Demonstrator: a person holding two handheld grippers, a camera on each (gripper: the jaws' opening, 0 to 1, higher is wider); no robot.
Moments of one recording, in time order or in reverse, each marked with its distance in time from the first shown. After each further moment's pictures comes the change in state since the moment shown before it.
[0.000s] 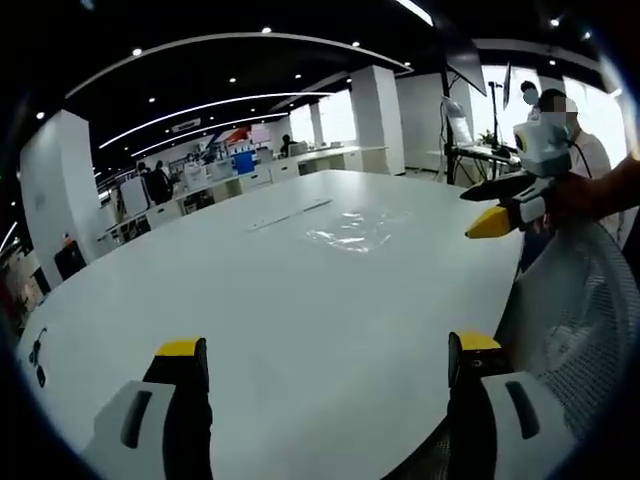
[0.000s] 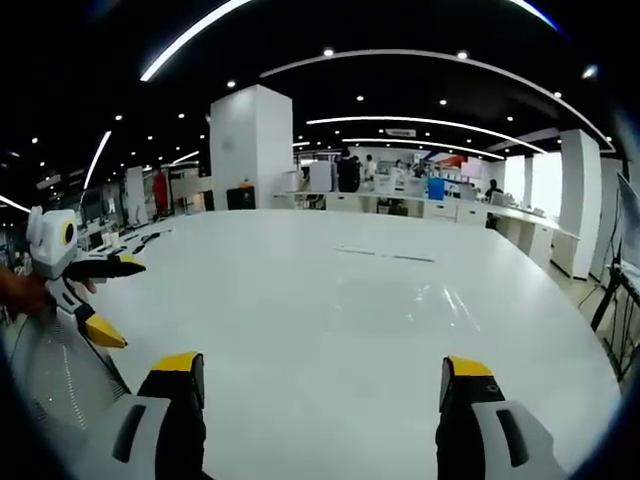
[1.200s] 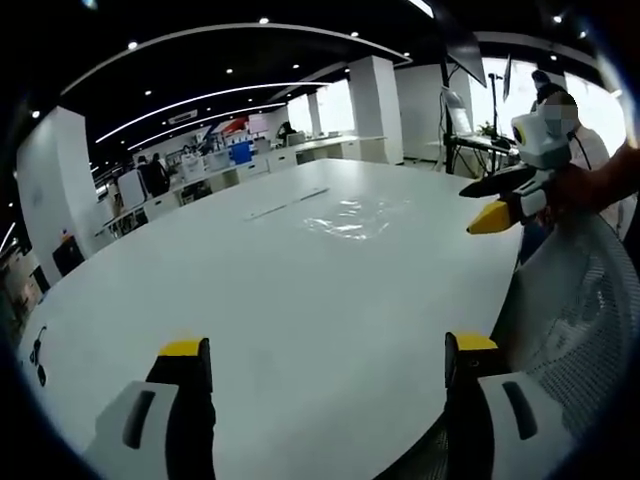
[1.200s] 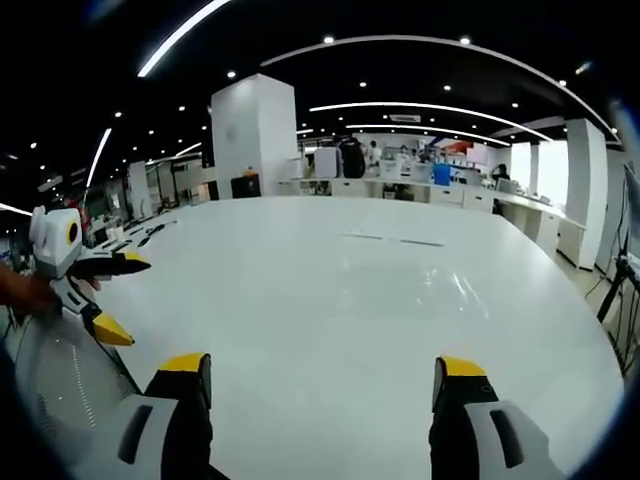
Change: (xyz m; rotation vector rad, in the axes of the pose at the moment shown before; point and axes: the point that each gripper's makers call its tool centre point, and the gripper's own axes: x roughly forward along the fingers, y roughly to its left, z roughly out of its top) left arm -0.004 -0.007 -0.001 0.003 0.047 -0.007; right arm 0.003 0.004 -0.010 0.015 0.058 0.029
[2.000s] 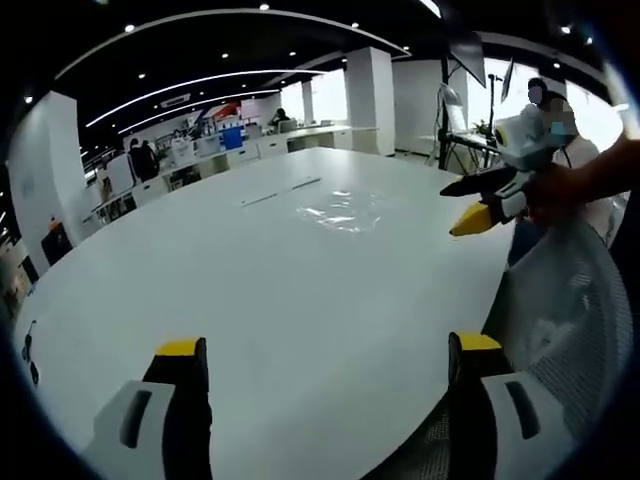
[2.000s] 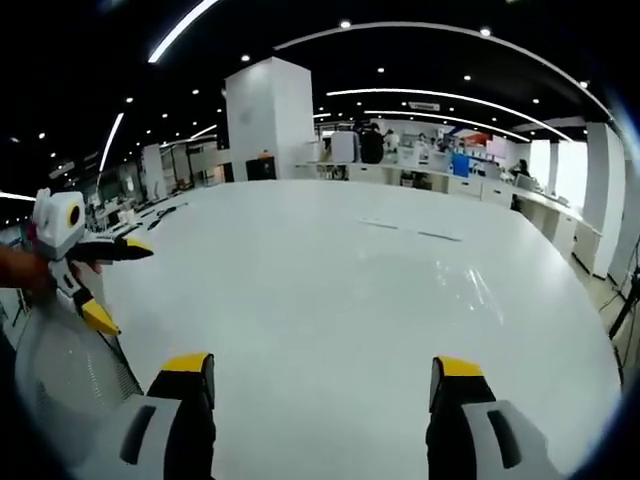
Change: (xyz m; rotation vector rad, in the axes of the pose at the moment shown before) left arm 0.004 0.004 -0.002 -0.029 0.061 -0.074; right arm 0.030 -0.001 0.003 -0.061 0.087 0.101
